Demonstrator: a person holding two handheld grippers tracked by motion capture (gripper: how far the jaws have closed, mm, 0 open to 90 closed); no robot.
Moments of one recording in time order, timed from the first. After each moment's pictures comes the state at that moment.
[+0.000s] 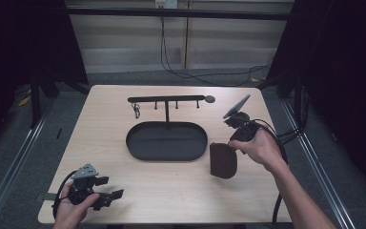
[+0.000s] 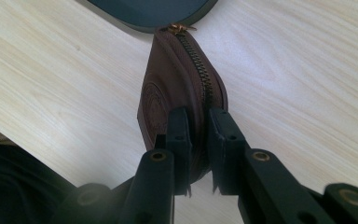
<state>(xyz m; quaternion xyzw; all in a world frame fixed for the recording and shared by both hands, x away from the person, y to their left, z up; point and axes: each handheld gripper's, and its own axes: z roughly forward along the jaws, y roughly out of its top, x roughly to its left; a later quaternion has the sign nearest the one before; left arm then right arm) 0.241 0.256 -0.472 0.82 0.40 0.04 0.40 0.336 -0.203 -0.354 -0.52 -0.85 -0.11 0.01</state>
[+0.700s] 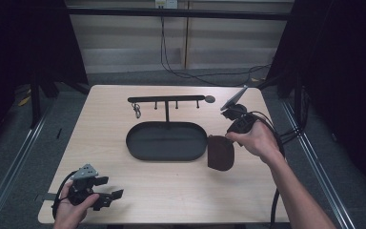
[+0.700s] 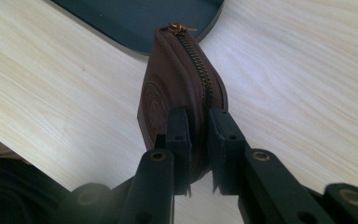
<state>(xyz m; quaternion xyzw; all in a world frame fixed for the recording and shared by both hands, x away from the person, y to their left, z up) 0.240 0.256 -0.471 0.82 0.40 0.05 0.40 0.351 -0.196 -0.339 -0.52 -0.85 -0.12 0.00</state>
